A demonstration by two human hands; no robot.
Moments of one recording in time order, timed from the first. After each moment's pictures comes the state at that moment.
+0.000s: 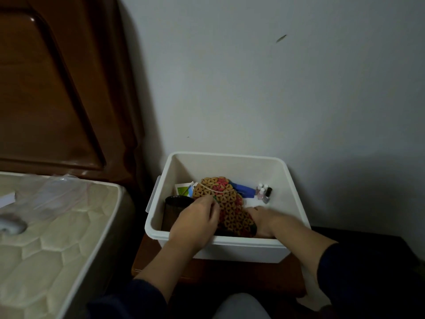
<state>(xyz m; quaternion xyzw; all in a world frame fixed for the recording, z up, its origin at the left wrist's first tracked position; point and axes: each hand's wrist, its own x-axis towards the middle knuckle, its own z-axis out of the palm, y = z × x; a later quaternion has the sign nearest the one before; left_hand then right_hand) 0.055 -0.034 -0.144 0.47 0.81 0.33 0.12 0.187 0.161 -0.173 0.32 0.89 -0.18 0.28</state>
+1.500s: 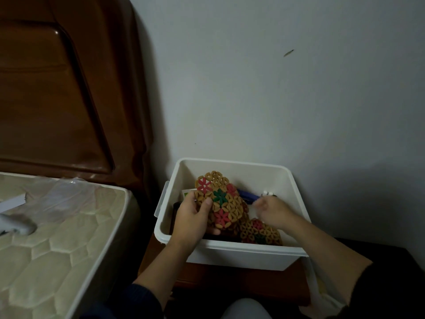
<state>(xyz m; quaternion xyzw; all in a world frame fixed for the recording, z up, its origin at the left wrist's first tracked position) 0.042 -0.046 -0.140 0.22 0.64 0.67 0.30 0.181 0.164 -0.150 0.44 0.80 -0.41 0.01</state>
